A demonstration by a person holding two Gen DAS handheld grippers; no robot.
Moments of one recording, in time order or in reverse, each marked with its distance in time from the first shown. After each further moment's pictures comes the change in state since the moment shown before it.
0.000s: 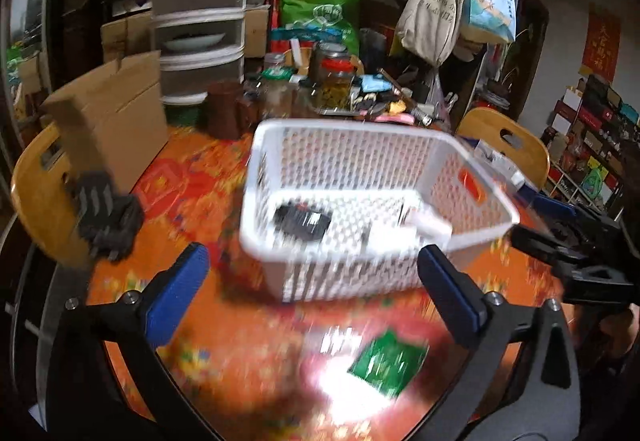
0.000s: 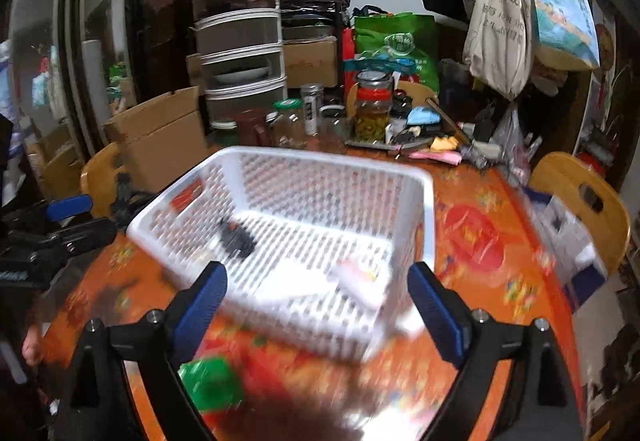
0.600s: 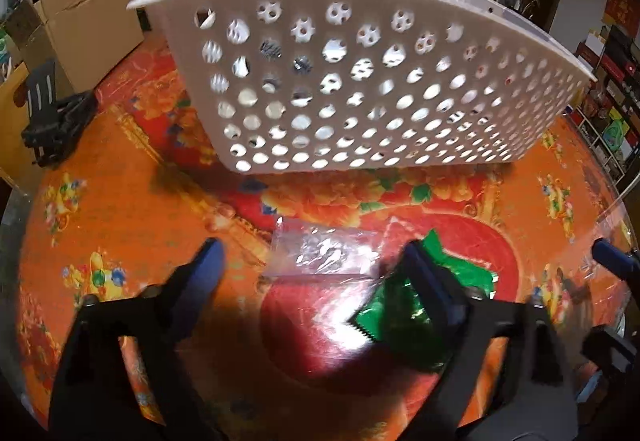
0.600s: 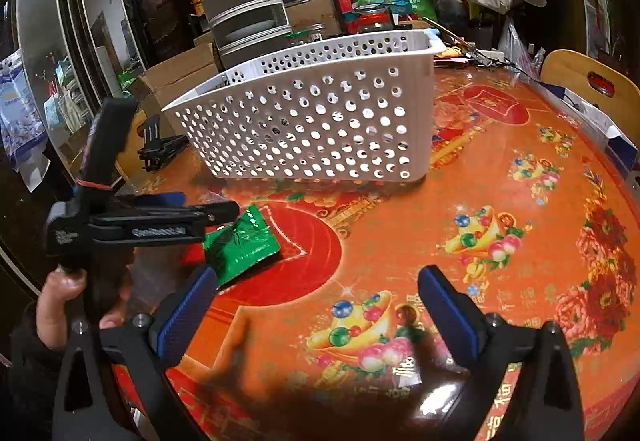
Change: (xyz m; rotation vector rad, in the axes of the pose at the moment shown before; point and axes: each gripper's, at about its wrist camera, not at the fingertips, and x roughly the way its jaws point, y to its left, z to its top) left arm 0.095 -0.022 -0.103 0.030 0.265 0.061; right arm 0.006 0.010 -0.123 0.136 0.087 0.079
